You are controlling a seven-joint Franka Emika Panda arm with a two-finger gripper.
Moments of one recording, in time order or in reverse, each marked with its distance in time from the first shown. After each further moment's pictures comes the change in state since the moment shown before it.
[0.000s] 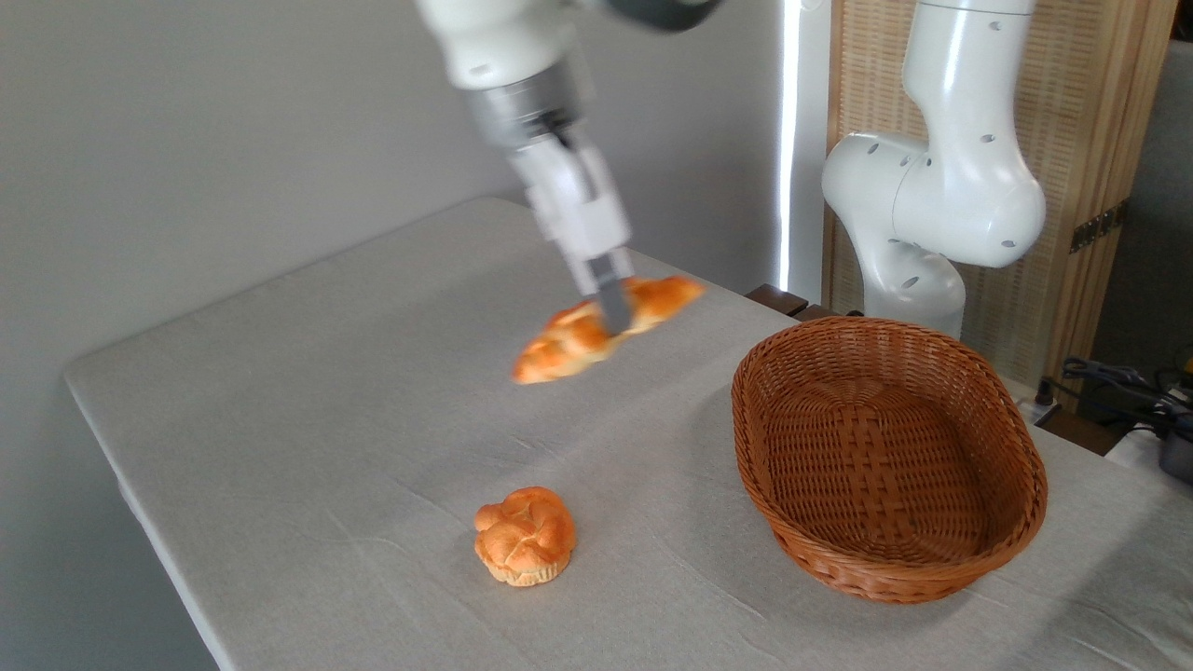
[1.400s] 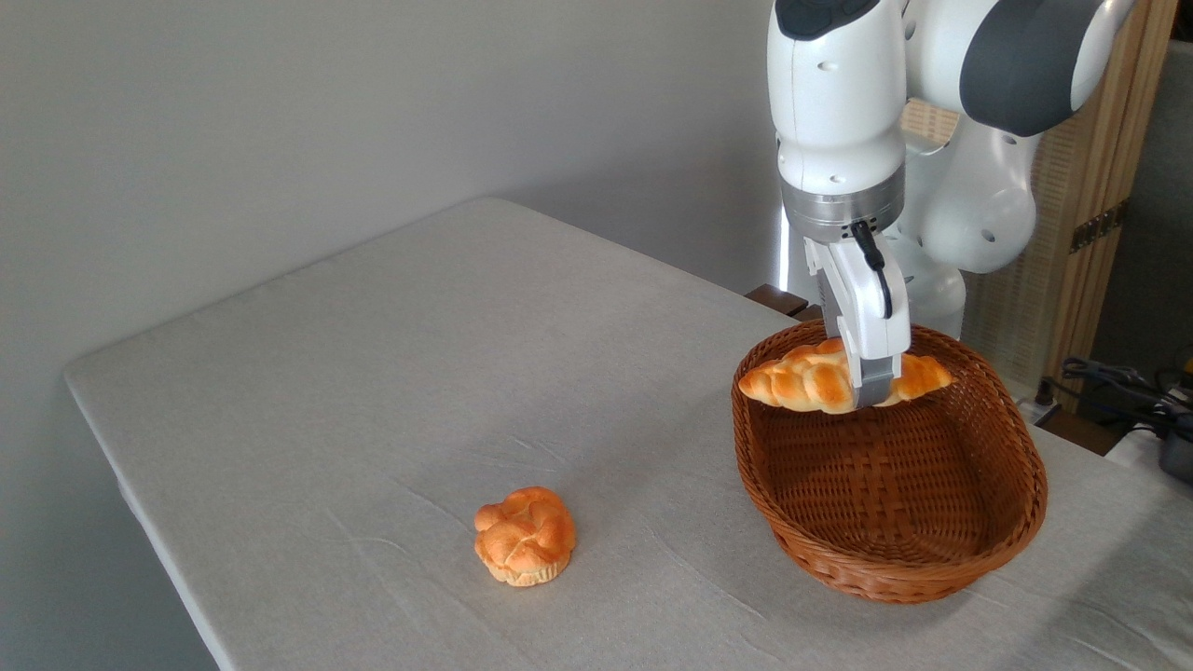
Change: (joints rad) arm -0.217 -0.468 0.506 -0.498 0.294 0.027 0.335
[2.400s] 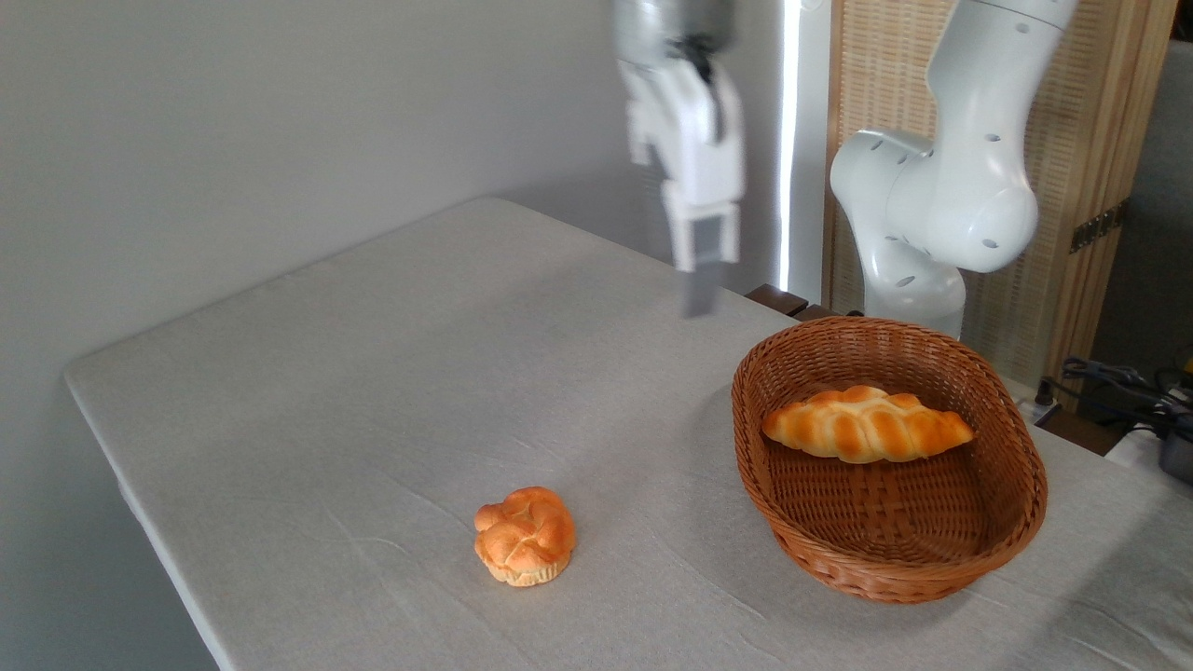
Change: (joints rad) arm 0.085 0.373 -0.270 0.551 -0.323 -0.048 -0.162
